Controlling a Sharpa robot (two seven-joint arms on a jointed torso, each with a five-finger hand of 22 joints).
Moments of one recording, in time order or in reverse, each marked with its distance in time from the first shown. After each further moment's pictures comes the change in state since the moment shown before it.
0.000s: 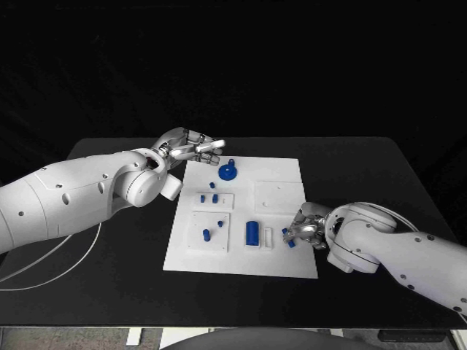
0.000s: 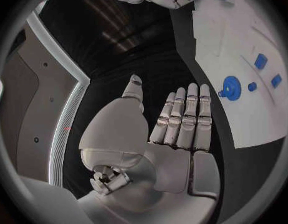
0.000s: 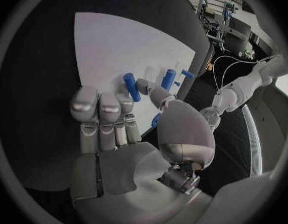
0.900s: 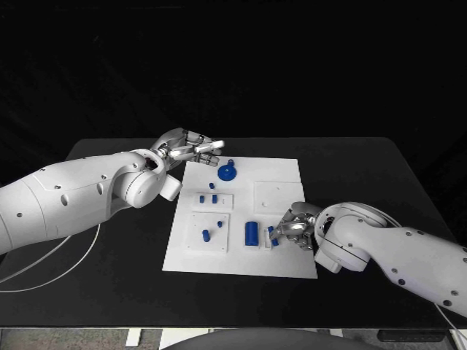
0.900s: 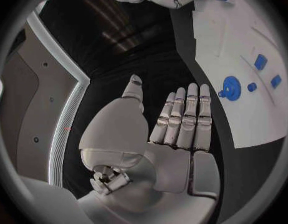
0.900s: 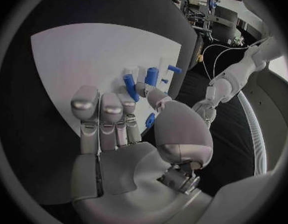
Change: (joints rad) left arm 0.000 0.001 0.000 0.000 0.000 0.001 -0.002; left_hand 0.000 0.000 0.000 0.000 0.000 0.000 0.000 0.000 0.000 0.000 0.000 0.000 0.000 0.000 0.000 0.000 0.000 0.000 0.000 0.000 0.000 0.000; right arm 0.003 0.041 0.005 -0.003 0.118 -0.033 0.009; right_hand 0.020 0.020 -0.086 0.054 -0.074 0.013 -0.007 0.004 -0.816 0.015 -0.014 0.000 -0.002 0.009 -0.009 0.000 -0.006 0.001 0.000 0.000 -0.019 0.000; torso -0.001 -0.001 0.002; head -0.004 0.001
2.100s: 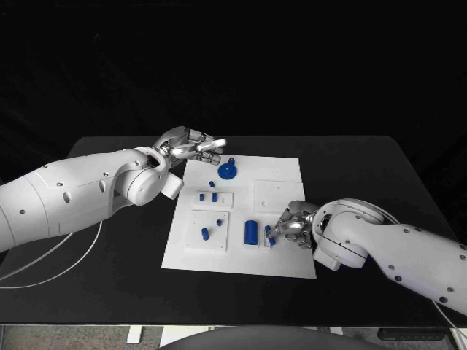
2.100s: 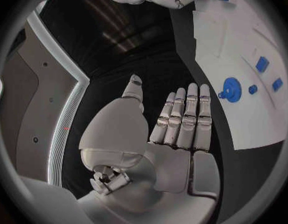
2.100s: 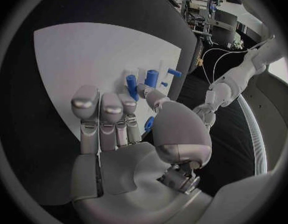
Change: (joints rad) left arm 0.000 0.001 0.000 0.000 0.000 0.004 -0.004; left_hand 0.000 0.000 0.000 0.000 0.000 0.000 0.000 0.000 0.000 -0.004 -0.004 0.000 0.000 0.000 0.000 0.000 0.000 0.000 0.000 0.000 0.000 0.000; right arm 0.006 0.019 0.003 -0.007 -0.012 0.048 -0.012; right_hand 0.007 0.000 -0.074 0.052 -0.097 0.018 -0.012 -0.010 -0.003 0.004 0.000 -0.004 -0.008 0.000 0.000 0.000 0.000 0.000 0.000 0.000 -0.013 0.000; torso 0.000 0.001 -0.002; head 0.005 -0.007
